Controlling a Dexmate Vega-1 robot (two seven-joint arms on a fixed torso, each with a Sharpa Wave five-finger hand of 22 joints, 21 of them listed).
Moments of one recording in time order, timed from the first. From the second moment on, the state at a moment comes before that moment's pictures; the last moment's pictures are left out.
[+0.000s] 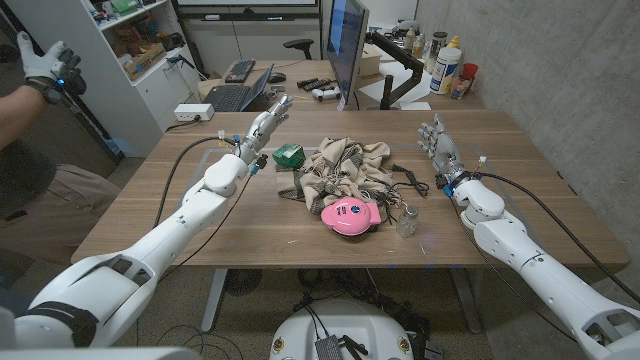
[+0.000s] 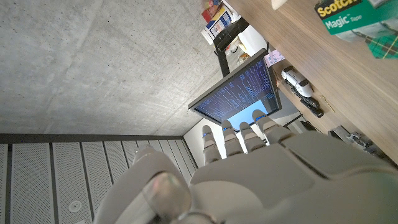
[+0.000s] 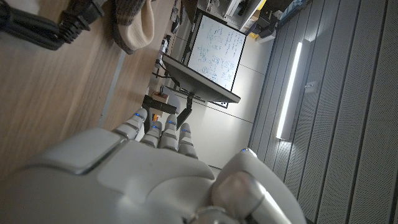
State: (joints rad) left arm 0.61 0.52 0.51 -1.14 -0.32 -0.44 -0.03; left_hand 0.21 0.04 -0.03 -0.02 0.27 0.13 -0.18 0.20 0.18 0.09 -0.08 0.20 0.19 -0.03 -0.04 0.18 0.18 0.07 -0.03 0.19 0.17; right arm -0.91 -0.57 -0.34 -1.41 0.63 0.27 -0.02; right_hand 0.07 0.09 -0.02 0.08 0.24 0.07 0.02 0.19 0.18 0.09 0.07 0.22 0.18 -0.06 0.01 0.18 0.17 0.00 0.01 0.22 0.17
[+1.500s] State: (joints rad) left arm 0.50 0.48 0.58 -1.00 -0.15 -0.60 -0.01; left_hand 0.22 0.04 -0.03 -0.04 0.27 0.14 -0.18 0.20 0.18 0.09 -0.08 0.20 0.19 -0.04 -0.04 0.18 0.18 0.07 -0.03 0.19 0.17; right arm -0.91 -0.57 -0.34 -1.42 0.62 0.27 -0.04; right_hand 0.07 0.09 -0.02 0.08 0.24 0.07 0.02 0.19 0.18 0.09 0.07 0.22 0.18 -0.07 0.02 0.18 0.17 -0.01 0.02 0.21 0.18
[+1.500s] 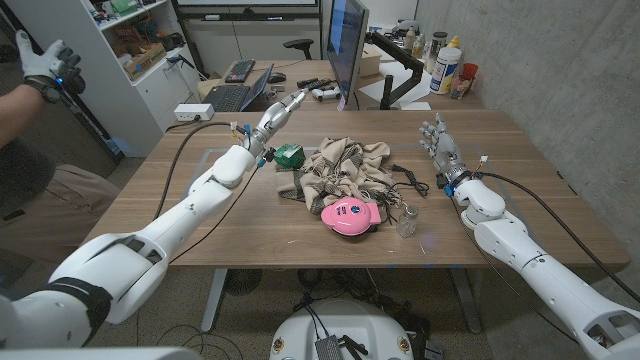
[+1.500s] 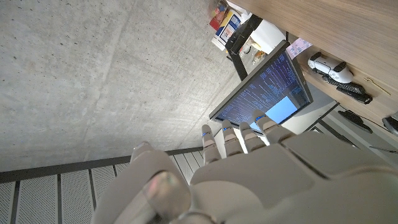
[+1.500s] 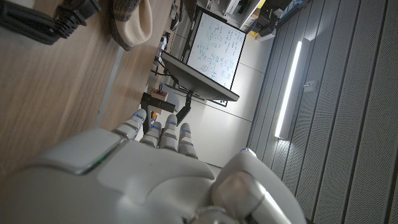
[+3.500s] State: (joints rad) left arm 0.38 0.48 0.71 -0.98 0.19 -0.66 0.13; left_hand 0.24 0.03 -0.03 -0.05 0.28 0.16 -0.20 0.20 0.18 0.10 -0.08 0.20 0.19 -0.04 -0.04 0.18 0.18 0.07 -0.03 0.19 0.17; right arm -0.93 -0.58 -0.33 -1.44 0.62 0.28 -0.05; right_hand 0.07 0.09 -0.02 0.08 0.23 0.07 0.02 0.19 0.18 0.09 0.07 0.22 0.18 -0.07 0.02 0.18 0.17 -0.01 0.02 0.21 0.18
